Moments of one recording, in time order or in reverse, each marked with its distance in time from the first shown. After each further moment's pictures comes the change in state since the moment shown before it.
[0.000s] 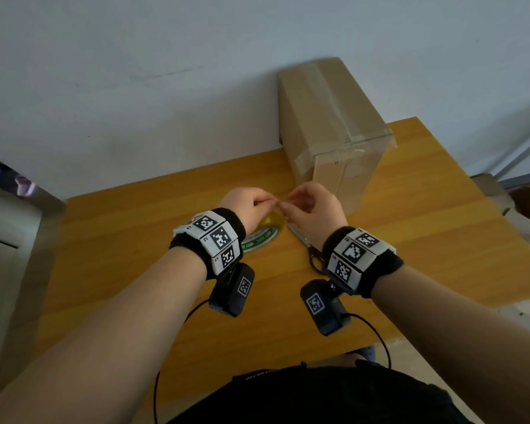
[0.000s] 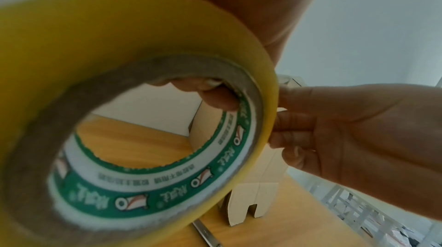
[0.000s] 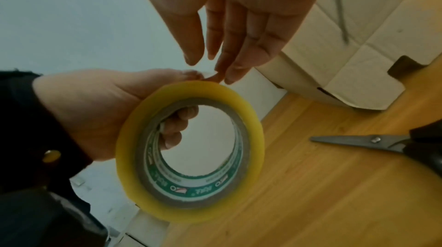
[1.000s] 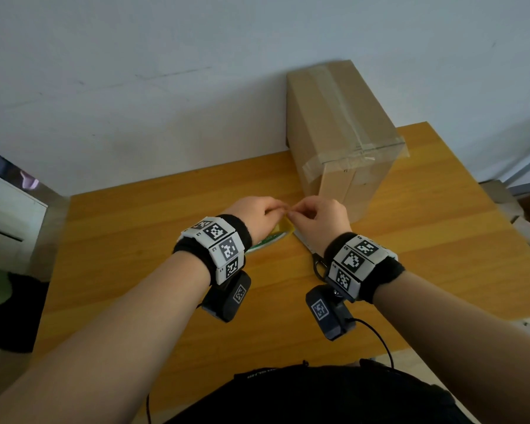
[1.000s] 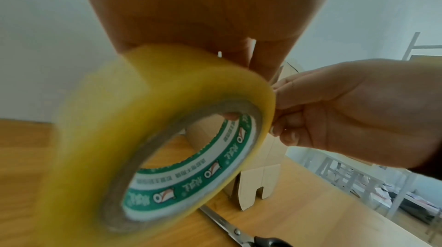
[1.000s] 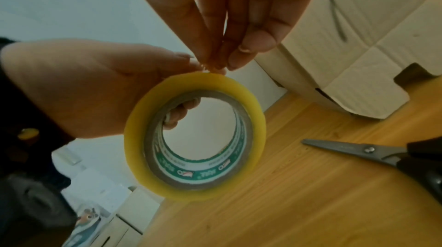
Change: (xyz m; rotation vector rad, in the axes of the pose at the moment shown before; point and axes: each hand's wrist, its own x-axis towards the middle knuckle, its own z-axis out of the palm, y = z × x) left_hand 0.009 -0.005 0.003 0.063 -0.113 0.007; right_hand 0.013 0.004 0.001 -0.270 0.005 -0.023
